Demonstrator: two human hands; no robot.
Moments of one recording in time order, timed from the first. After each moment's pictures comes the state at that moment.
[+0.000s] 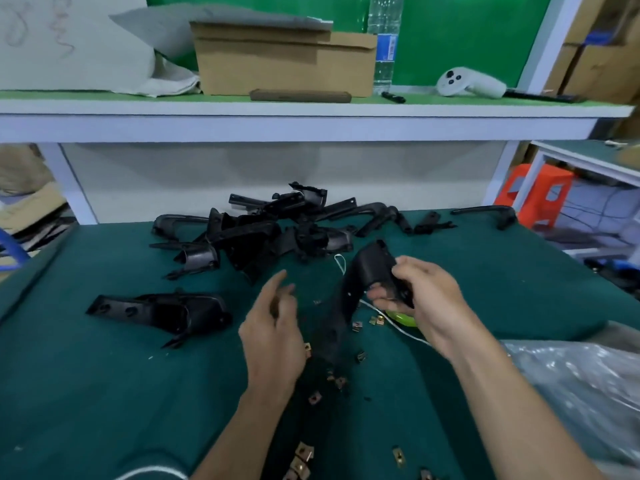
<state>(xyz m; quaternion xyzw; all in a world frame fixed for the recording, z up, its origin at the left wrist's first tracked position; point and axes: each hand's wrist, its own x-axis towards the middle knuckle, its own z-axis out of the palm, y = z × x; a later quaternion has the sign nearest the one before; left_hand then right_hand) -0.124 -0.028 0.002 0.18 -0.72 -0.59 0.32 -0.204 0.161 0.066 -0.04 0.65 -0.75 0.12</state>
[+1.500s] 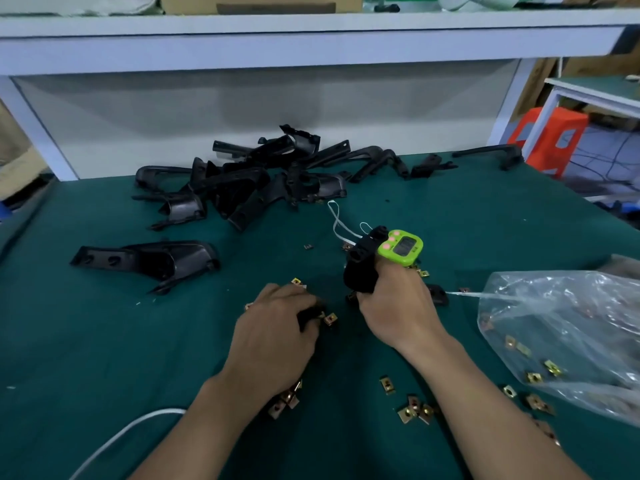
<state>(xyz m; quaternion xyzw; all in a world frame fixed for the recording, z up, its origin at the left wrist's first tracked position) -0.074 -0.019 -0.018 0.02 -0.96 -0.24 0.16 -0.152 0.155 -0.005 -0.15 0.93 -0.32 -0.09</state>
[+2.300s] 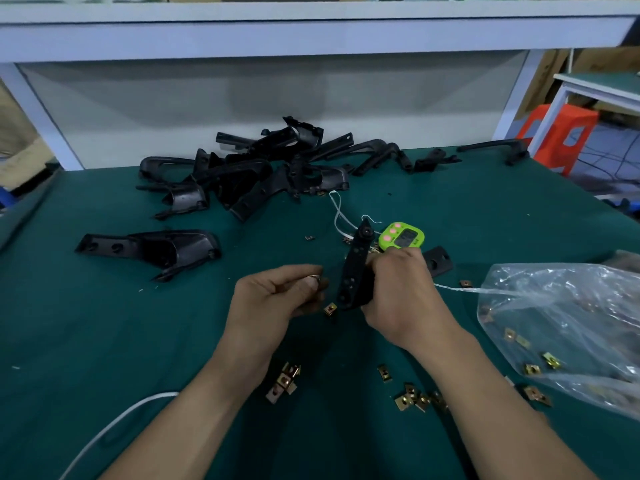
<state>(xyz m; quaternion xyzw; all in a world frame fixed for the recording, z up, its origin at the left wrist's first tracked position) -0.069 -0.011 -0.001 0.10 -0.65 -0.75 0.12 -0.142 0.160 0.011 -0.28 0.94 -0.15 -0.13</state>
